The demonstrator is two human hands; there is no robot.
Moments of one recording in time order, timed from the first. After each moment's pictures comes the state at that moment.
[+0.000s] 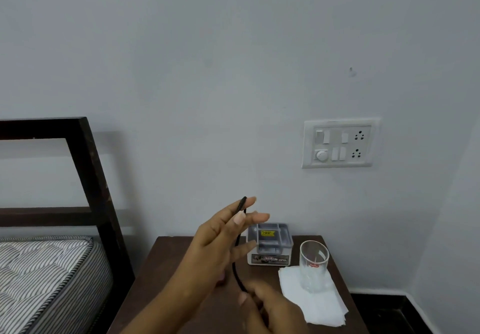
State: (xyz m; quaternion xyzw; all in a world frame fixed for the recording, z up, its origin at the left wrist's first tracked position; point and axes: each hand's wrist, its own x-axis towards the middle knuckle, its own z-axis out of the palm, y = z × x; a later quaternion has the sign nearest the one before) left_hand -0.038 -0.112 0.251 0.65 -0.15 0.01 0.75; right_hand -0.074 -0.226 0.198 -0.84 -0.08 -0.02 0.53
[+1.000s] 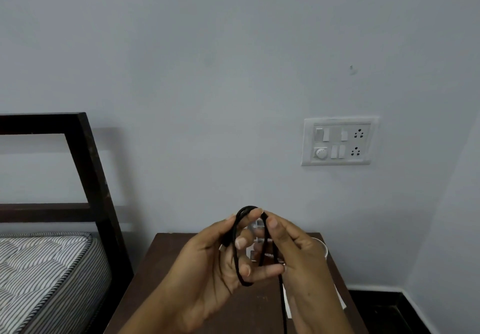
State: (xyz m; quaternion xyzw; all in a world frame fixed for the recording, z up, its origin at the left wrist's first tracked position) left_hand -0.055 -0.111 0.259 0.40 -0.04 -0.21 0.89; right_hand -0.043 -0.243 0.230 -0.60 -0.11 -0.04 0.79
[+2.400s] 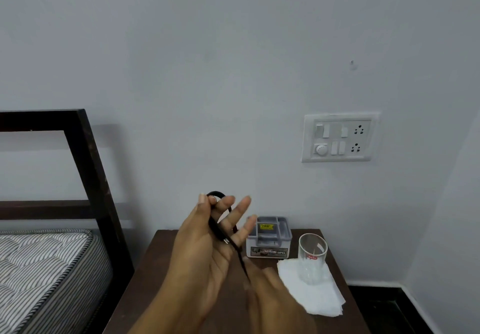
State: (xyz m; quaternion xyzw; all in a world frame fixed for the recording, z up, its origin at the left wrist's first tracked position) left_hand -0.042 -0.119 0.258 0.36 -0.01 0.05 0.93; right_hand -0.065 -0.223 0.170 -0.88 -0.12 -0.24 0.38
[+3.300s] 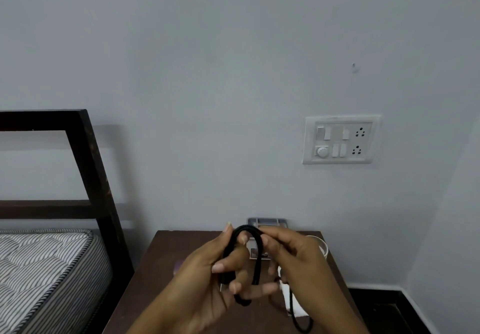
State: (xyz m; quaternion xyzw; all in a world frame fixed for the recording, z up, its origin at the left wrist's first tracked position) left_hand -0.048 -0.101 0.224 0.38 -0.07 -0.23 0.89; right_hand -0.038 -0.258 0.225 -0.74 -0.15 -0.05 0.65
